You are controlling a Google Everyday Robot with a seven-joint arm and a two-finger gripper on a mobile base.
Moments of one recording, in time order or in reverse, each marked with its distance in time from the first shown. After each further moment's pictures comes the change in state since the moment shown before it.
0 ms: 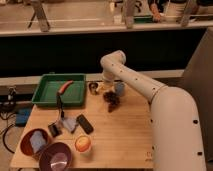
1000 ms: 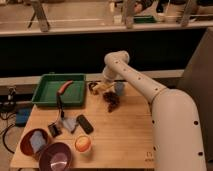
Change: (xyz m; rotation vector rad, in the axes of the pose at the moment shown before) arm -0.022 0.007 -0.010 -0.061 -0.129 -0.095
